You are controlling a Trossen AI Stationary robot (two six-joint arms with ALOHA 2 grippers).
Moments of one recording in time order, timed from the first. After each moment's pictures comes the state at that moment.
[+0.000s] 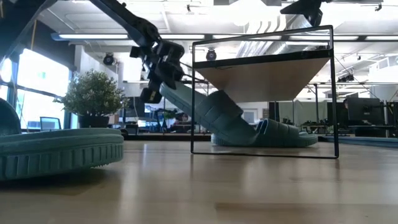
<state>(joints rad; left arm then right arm) 0.79 1.92 1.51 -1.04 0.81 -0.07 -0.32 0.73 0.93 -0.52 -0.12 0.29</state>
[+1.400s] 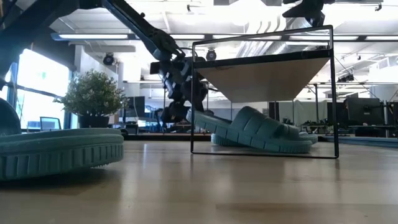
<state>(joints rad) 0.62 2.08 1.51 -0.73 0.70 -0.25 -0.32 0.73 0.93 -0.56 -0.13 0.31</state>
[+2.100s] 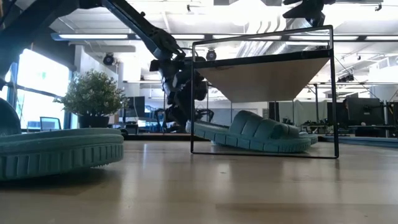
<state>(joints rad) 0.60 2.08 1.51 -0.77 0.50 0.05 -0.32 0.73 0.93 -0.57 -0.13 0.29</state>
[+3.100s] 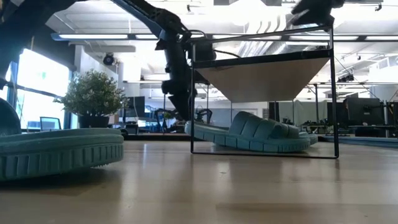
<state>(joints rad) 0.52 2.05 1.62 -0.88 0.01 0.52 -0.32 0.69 0.93 -0.70 -0.05 0.29</state>
